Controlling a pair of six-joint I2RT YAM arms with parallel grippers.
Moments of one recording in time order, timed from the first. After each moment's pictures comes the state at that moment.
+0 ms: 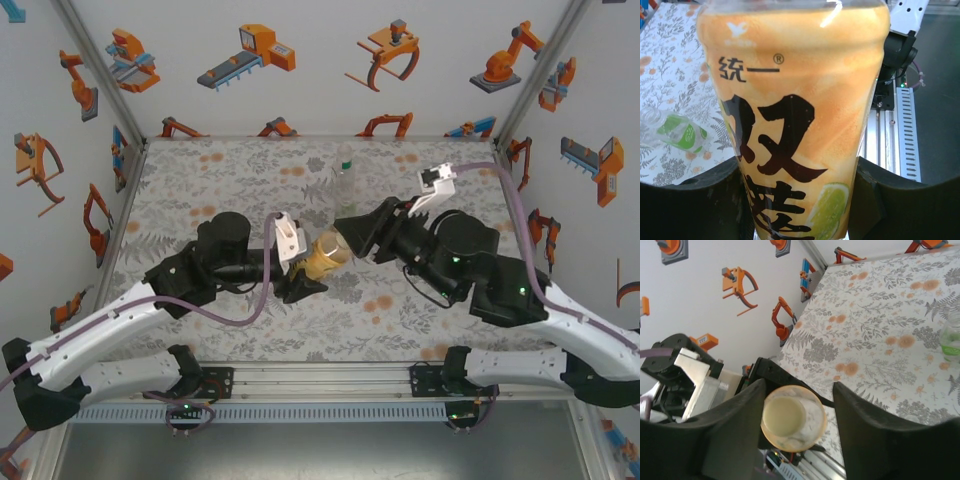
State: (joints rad) left arm -1.02 0.98 1.02 -0.31 0.43 0.22; right arm 1.22 0.94 1.40 -0.56 0.47 0.68
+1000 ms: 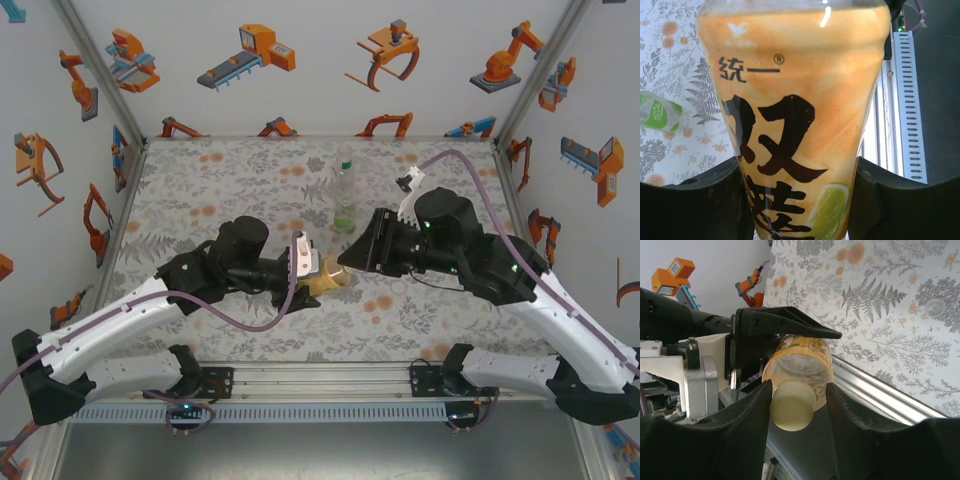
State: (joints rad) left arm -1.02 1.04 1.01 -0.47 0.45 0.35; right arm 0.94 1.03 1.42 -0.91 -0.11 0.94
